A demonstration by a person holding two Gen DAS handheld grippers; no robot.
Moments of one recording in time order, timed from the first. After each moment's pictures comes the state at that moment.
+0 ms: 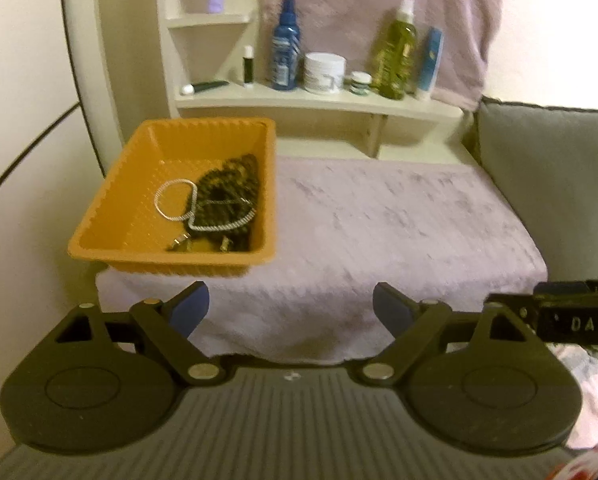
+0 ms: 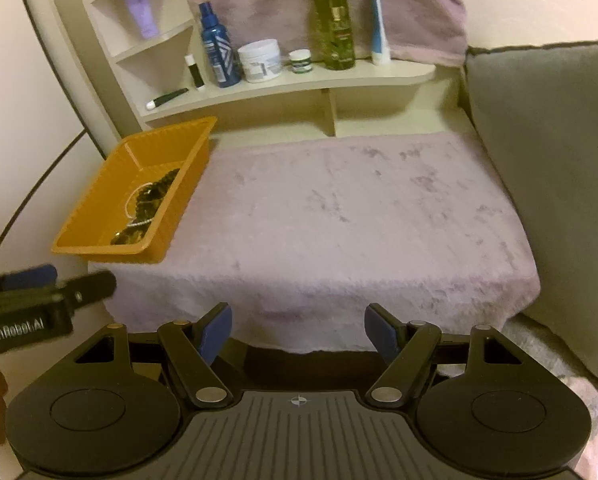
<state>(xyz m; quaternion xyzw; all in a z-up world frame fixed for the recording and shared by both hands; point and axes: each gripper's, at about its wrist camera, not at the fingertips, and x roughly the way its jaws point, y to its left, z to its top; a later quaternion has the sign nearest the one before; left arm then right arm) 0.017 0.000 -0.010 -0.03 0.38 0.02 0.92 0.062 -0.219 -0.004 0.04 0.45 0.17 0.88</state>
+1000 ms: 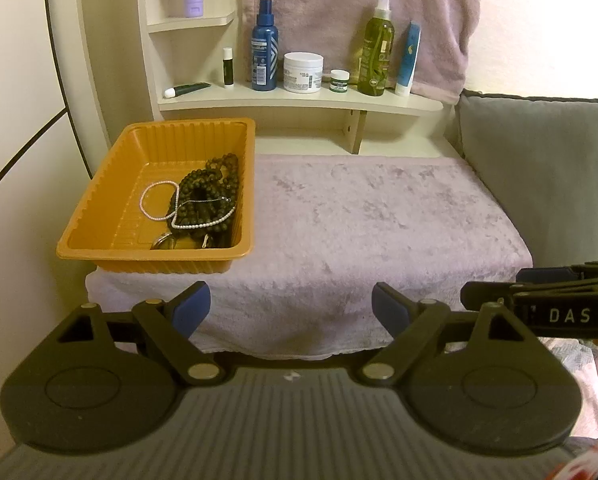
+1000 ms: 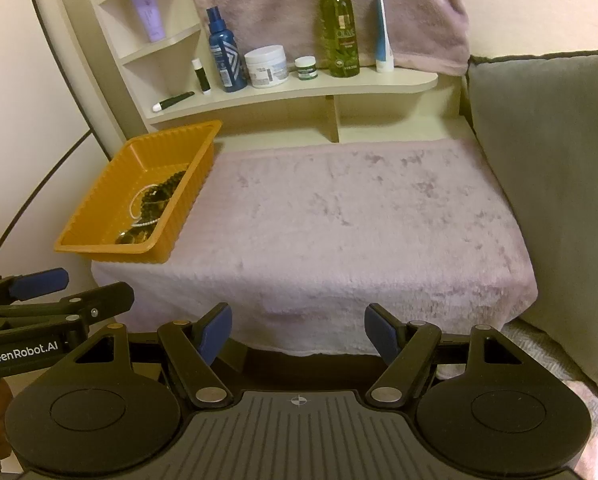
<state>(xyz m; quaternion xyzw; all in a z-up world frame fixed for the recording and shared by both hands) 0.010 -0.013 -0.007 -0.02 0.38 0.00 0.93 0.054 -0.216 0.000 0.03 0.44 0.18 0.88</state>
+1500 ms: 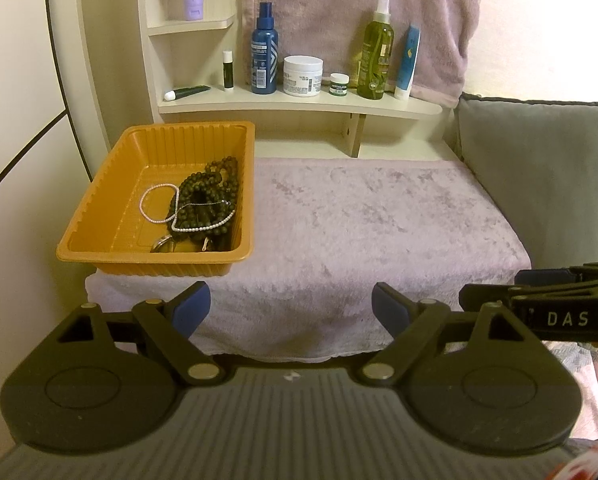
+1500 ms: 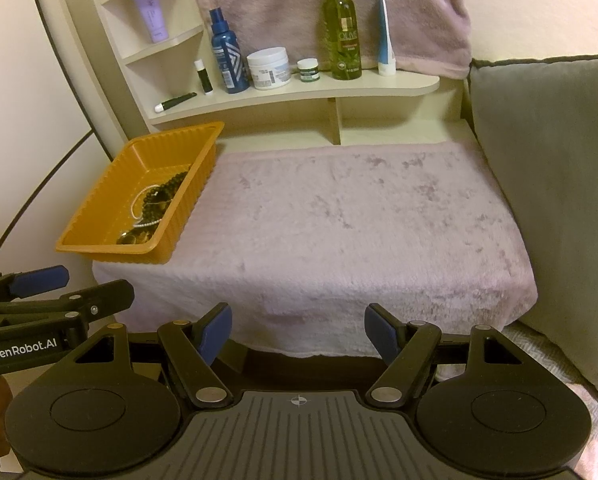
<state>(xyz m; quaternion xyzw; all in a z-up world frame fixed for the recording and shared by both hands) 0.010 -0.013 -0.004 -0.02 0.38 0.00 0.93 0.053 -0.216 0.001 0.03 0.44 0.18 0.88</state>
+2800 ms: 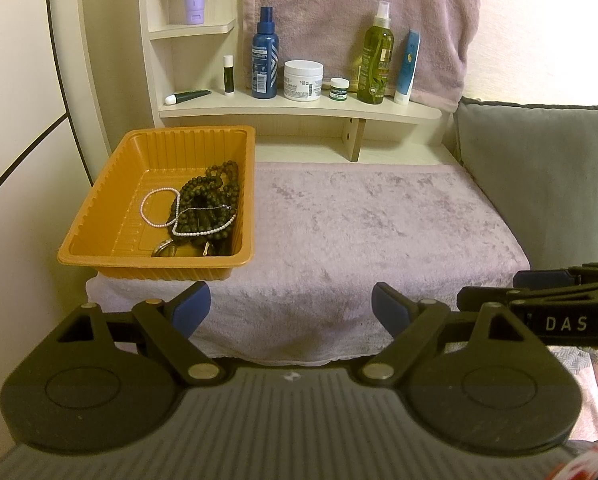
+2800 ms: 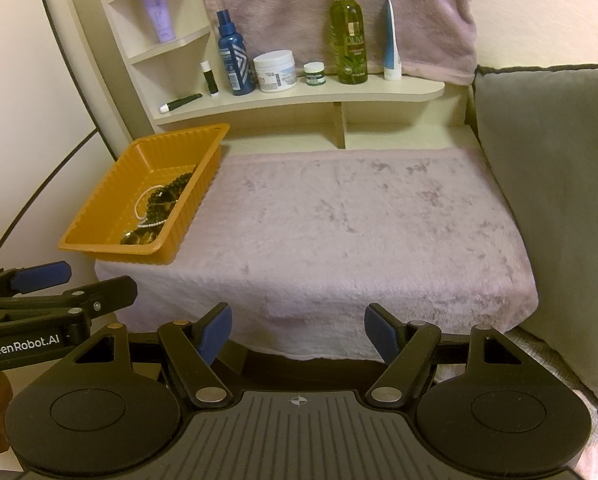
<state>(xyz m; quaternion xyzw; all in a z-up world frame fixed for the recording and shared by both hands) 0.011 -0.012 -0.002 -0.02 0.37 0.00 0.93 0.051 -0.211 0.005 0.03 0.44 0.18 0.88</state>
